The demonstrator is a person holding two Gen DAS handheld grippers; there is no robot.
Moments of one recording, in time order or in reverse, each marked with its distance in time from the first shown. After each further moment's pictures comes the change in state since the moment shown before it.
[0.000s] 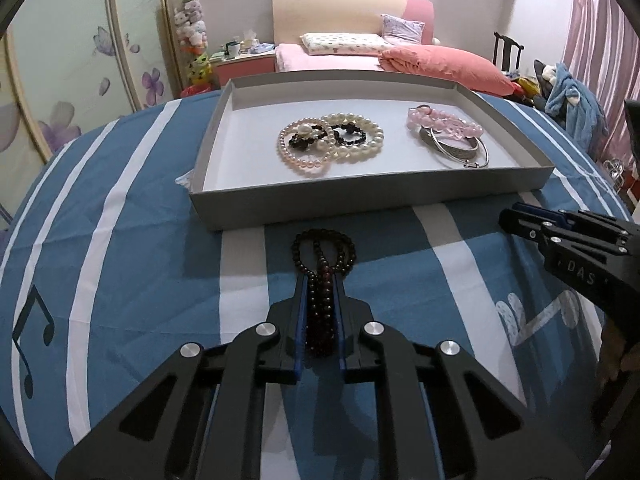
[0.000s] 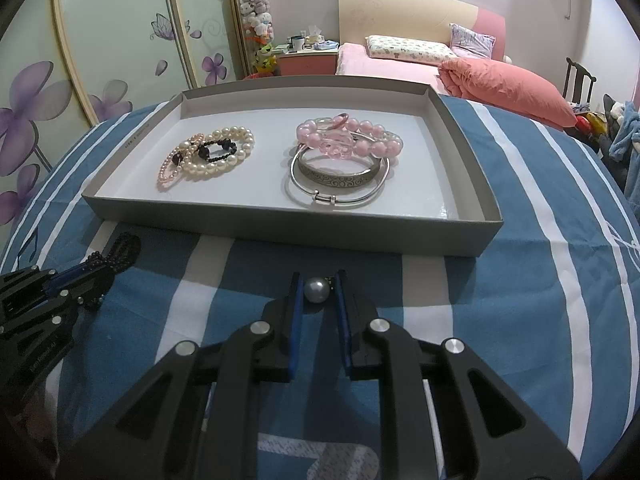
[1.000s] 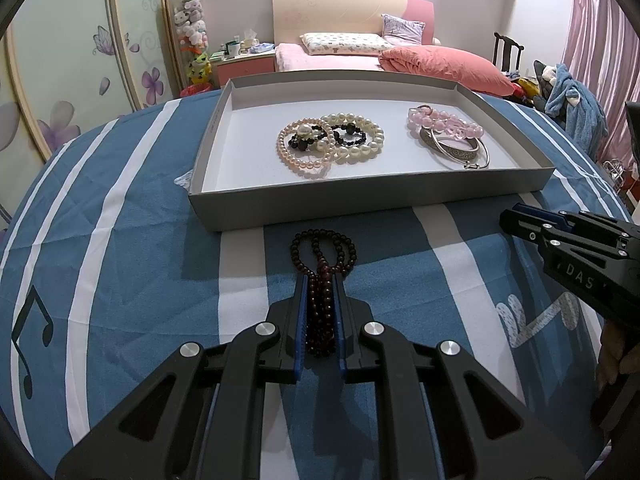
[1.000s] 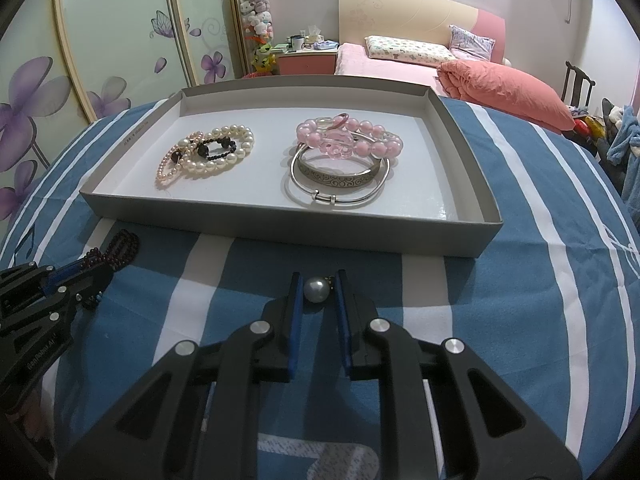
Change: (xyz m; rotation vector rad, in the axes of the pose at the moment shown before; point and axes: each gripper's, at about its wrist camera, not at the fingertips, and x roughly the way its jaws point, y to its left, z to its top) left arm 0.001 0.001 -0.002 0.000 -0.001 -0.001; right arm -0.001 -0.002 -0.001 -0.005 0.001 -0.006
